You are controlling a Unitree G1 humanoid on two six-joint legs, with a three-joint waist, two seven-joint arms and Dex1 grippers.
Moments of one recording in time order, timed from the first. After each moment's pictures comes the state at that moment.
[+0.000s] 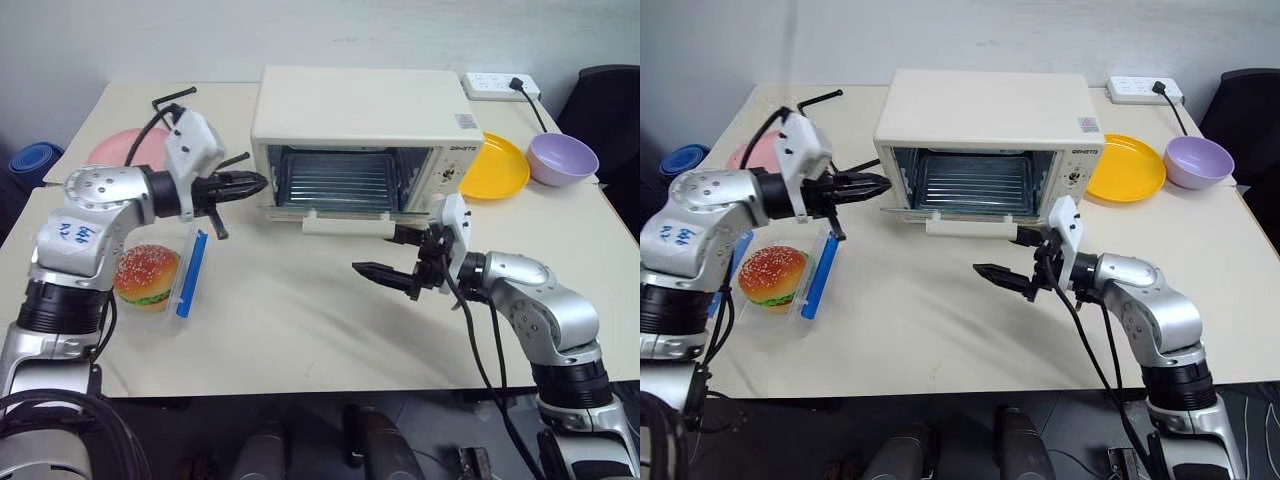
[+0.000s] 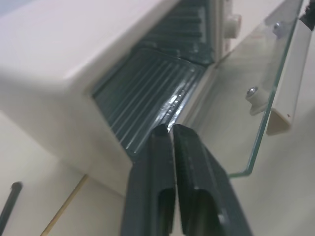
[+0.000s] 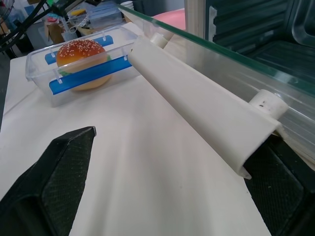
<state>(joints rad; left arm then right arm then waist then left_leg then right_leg) -0.82 0.79 -0.13 0.09 -0.38 0.40 -0.90 -0.45 -0.54 -0.01 -0.24 0.58 0.63 0.88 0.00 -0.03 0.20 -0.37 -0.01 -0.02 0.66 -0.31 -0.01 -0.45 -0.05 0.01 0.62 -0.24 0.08</state>
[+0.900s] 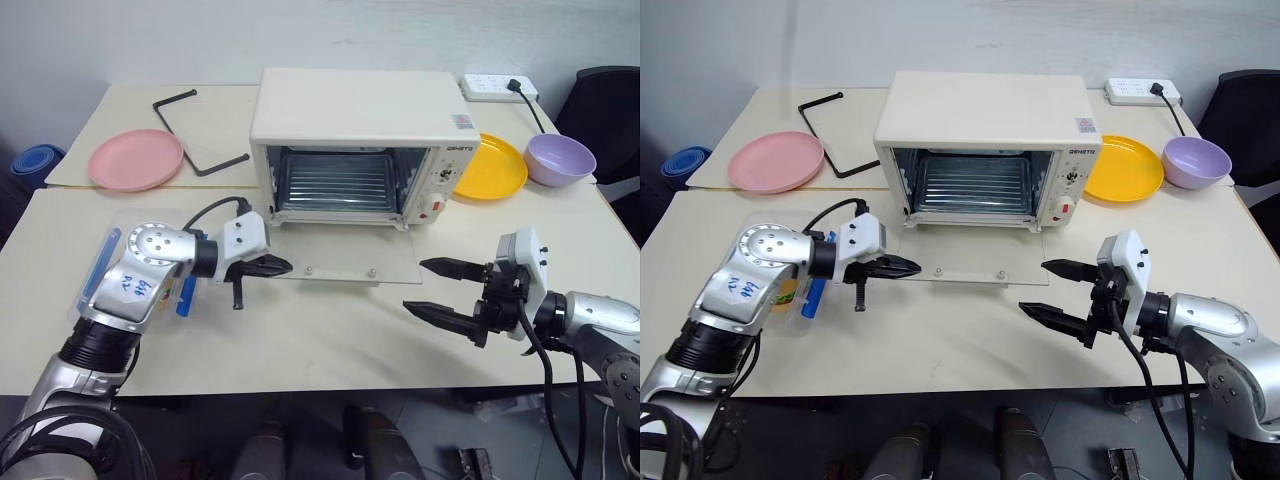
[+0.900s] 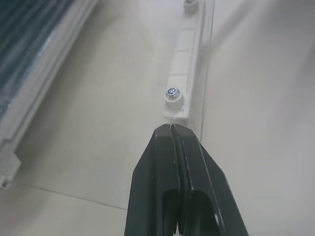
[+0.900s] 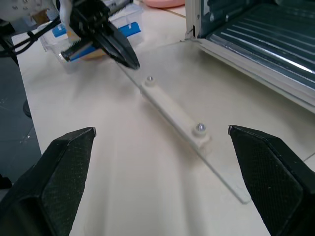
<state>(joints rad) -0.62 0.71 -0.24 -0.01 -0.18 0.36 -1.05 -0.14 -0.78 -0.27 -0.53 0.80 0.76 0.88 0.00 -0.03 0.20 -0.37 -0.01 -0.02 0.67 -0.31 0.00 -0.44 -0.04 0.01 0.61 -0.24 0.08</state>
